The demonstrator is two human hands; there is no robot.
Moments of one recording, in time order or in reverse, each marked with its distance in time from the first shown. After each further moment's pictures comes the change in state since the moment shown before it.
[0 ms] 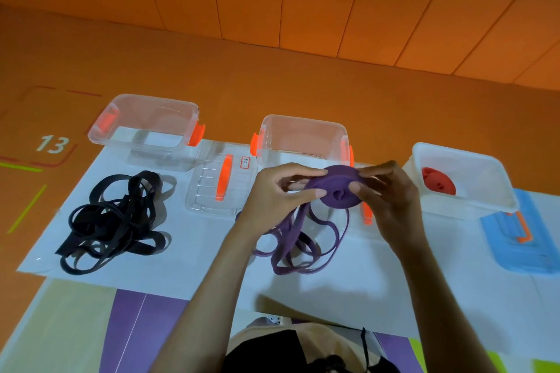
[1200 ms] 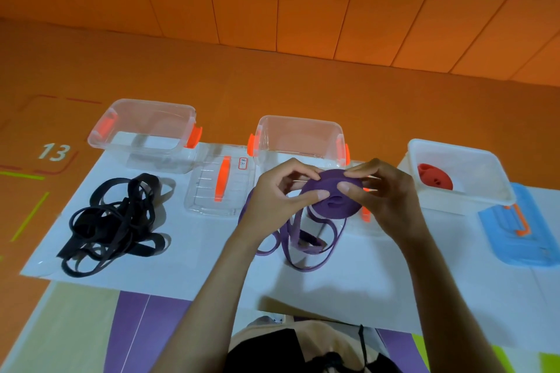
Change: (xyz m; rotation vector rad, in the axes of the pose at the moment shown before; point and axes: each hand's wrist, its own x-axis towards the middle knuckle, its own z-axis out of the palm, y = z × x) left_hand -0.009 0.005 0.014 -0.021 -0.003 0.054; right_hand 0.002 -0.017 -0.008 -0.013 -0.100 -0.004
